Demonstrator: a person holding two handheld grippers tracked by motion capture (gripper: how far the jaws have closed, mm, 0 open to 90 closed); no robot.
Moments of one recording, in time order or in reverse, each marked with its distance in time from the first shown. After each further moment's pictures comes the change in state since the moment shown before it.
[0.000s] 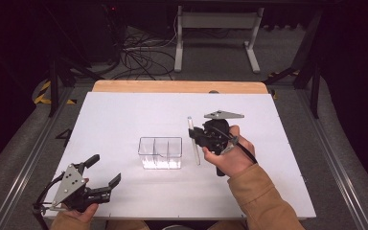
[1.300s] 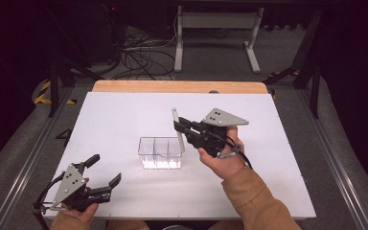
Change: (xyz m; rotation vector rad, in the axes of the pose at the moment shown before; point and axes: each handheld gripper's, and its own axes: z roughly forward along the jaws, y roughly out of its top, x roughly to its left) left arm 0.000 0.000 0.000 -0.001 0.002 0.002; right arm 0.017 0.007 -0.009 -0.347 0.278 -0.231
